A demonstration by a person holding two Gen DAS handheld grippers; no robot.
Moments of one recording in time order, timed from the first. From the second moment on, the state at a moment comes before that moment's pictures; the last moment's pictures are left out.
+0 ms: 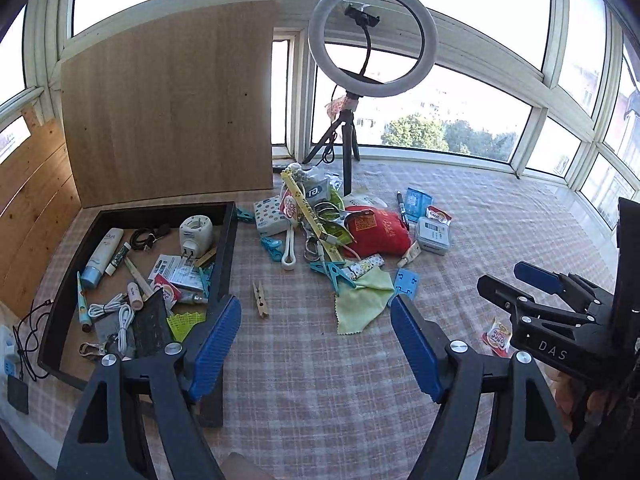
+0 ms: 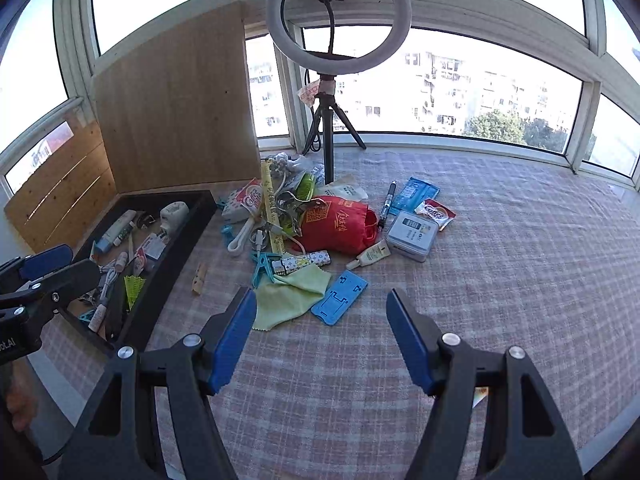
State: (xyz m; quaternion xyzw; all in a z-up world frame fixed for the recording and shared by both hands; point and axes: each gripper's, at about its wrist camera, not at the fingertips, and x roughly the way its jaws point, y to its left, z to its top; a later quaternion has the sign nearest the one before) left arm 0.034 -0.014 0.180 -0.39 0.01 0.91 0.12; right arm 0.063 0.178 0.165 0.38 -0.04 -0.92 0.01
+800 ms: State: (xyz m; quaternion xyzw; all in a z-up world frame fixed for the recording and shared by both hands) left arm 0.036 -0.012 0.169 -0.41 -0.01 0.91 0.10; right arm 0.070 0.185 0.162 0.38 -0.04 -0.92 0.01
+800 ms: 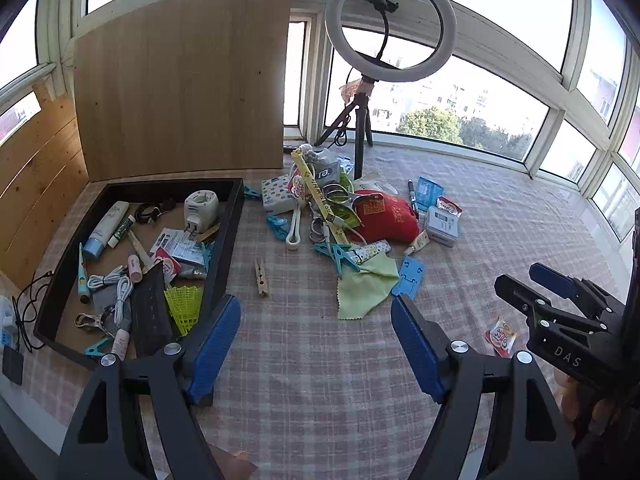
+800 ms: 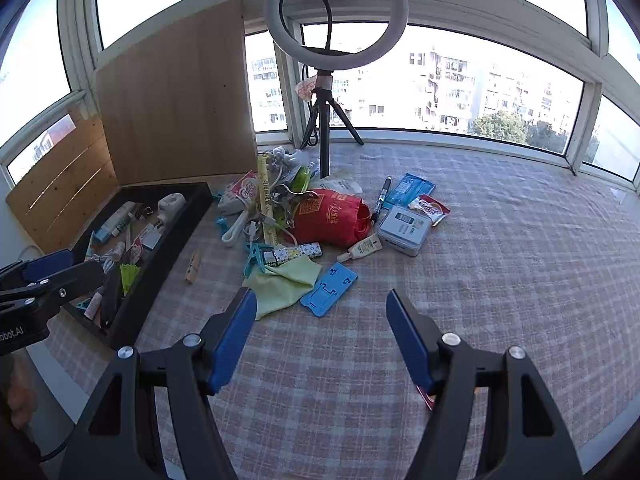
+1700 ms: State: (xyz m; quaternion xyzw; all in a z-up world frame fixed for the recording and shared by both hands) left arm 0.035 -0.027 0.175 -0.40 0.01 0.91 0.03; right arm 0.065 0.169 0.160 0.38 -0.02 -0.92 0.01
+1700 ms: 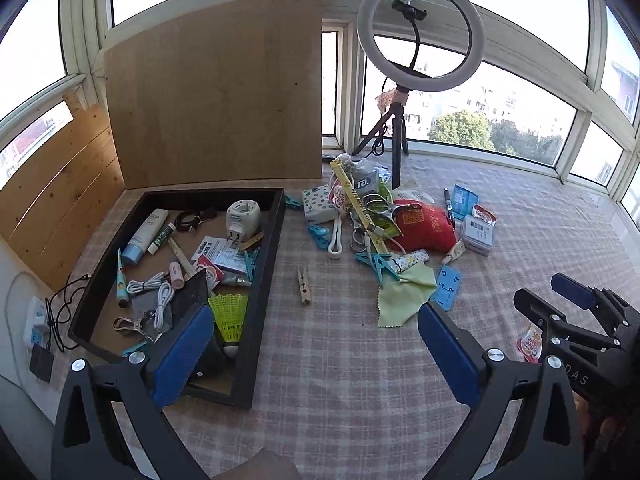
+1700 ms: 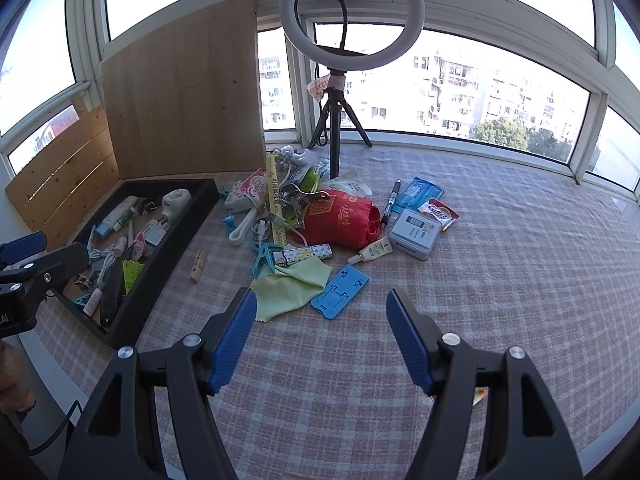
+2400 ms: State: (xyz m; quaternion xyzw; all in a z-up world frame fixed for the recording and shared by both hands) left arm 0.038 -0.031 0.179 -0.40 -0.01 0.92 0.06; right arm 0.064 0.168 0.158 0.38 -0.03 -0.92 0.02
